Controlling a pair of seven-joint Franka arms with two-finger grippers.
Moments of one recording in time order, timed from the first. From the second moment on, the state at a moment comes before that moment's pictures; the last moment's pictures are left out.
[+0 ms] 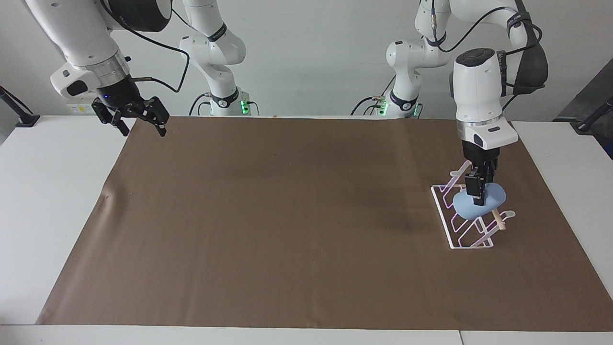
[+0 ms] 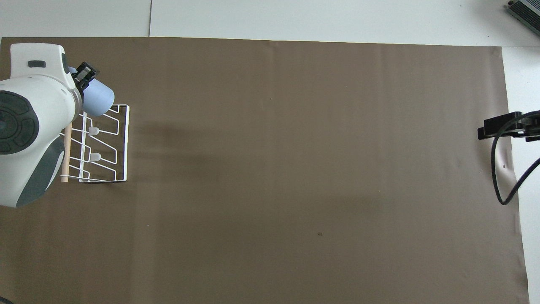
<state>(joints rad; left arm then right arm) 0.00 0.04 -0.16 -1.91 0.55 2.34 -1.24 -0.05 0.01 -0.04 -1.57 0.03 1.58 -0.03</state>
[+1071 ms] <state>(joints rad) 0.05 0.08 -0.17 -2.07 0.73 2.54 -1.23 -0.05 0.01 -0.04 -1.57 0.03 1.57 0.04</state>
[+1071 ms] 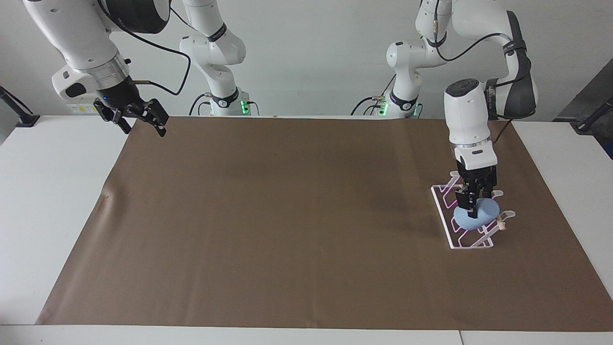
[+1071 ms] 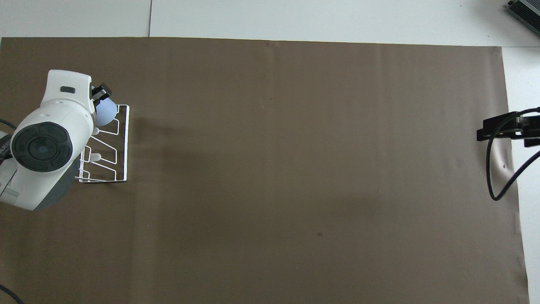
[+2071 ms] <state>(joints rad) 0.05 0.07 -0.17 -2.08 0.74 2.54 -1.23 -0.05 0.01 -0.04 -1.57 0.03 1.57 0.04</state>
